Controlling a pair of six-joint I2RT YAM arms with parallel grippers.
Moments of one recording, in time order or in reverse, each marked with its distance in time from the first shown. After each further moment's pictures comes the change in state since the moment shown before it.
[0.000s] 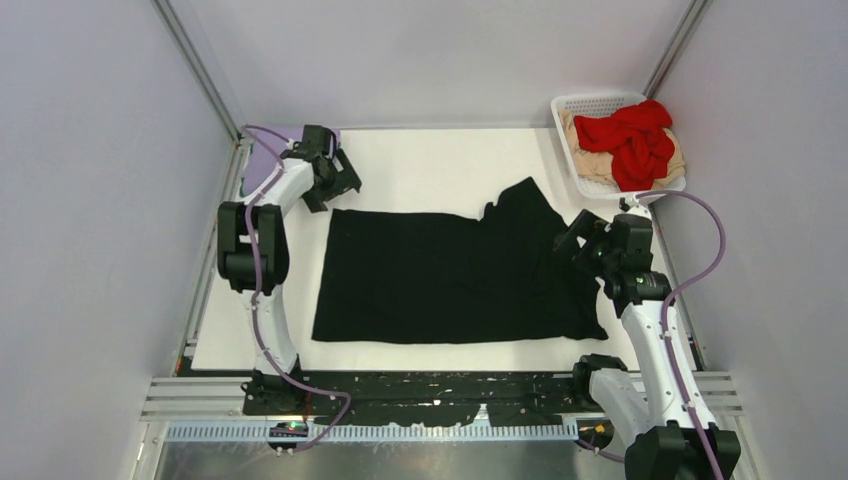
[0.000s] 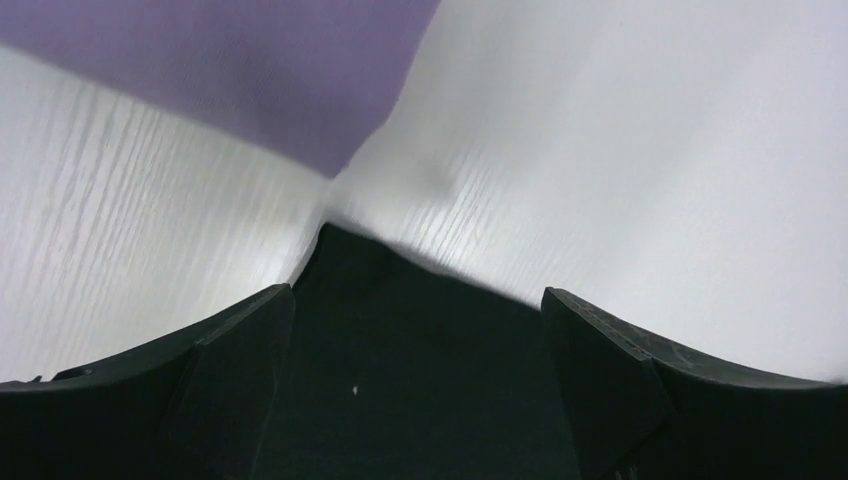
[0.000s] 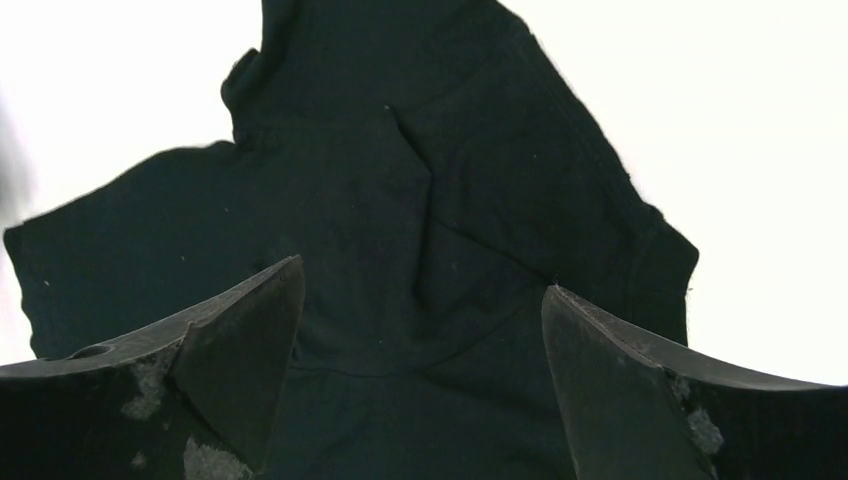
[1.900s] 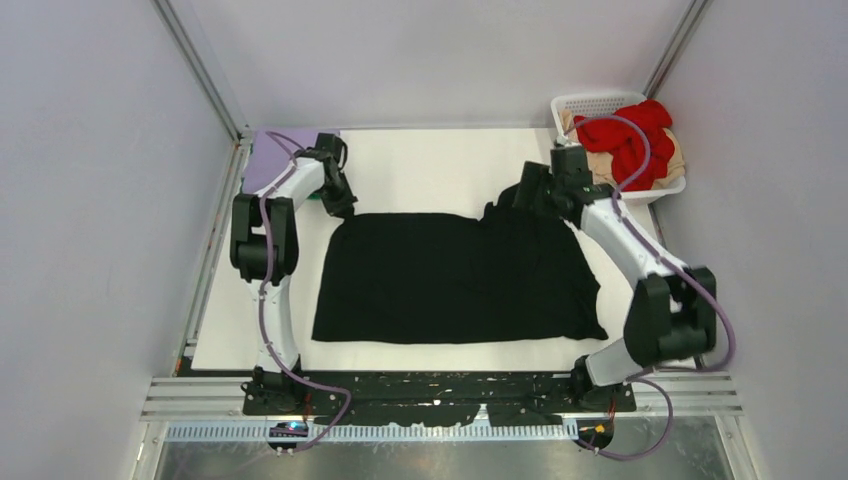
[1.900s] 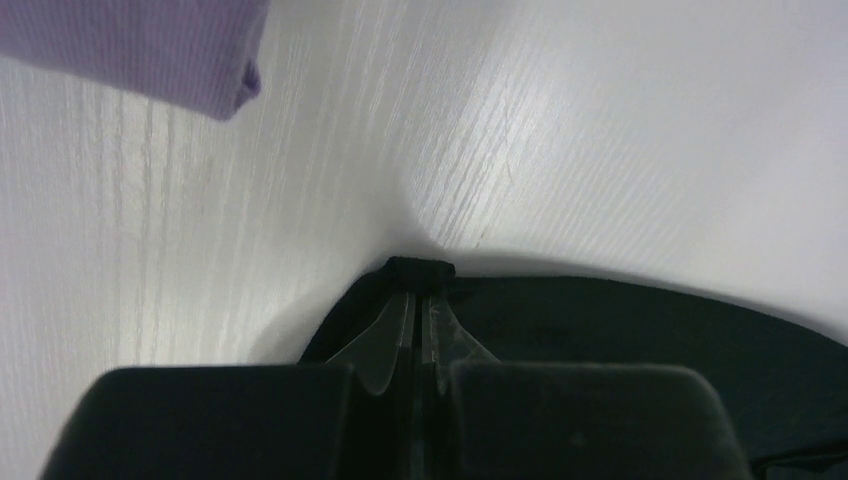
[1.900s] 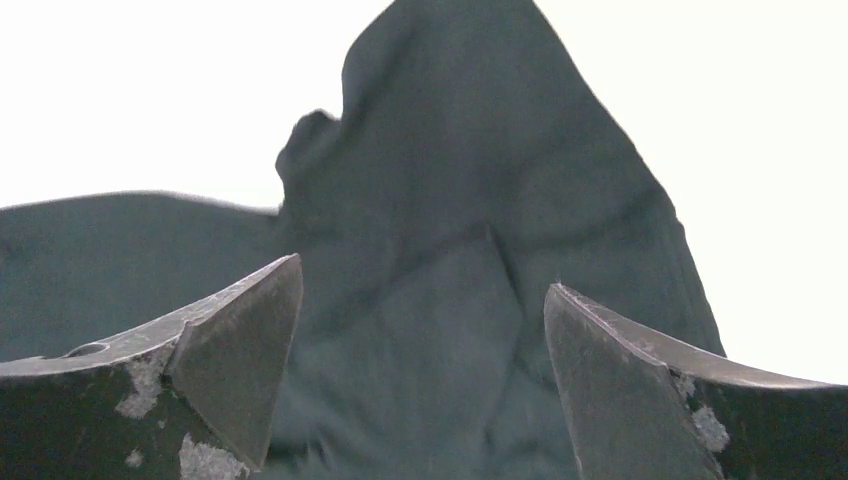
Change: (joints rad) left arm -0.030 0.174 0.141 -0.179 0.086 0.105; right arm 0.243 0.562 0.350 0.043 0.114 -0.107
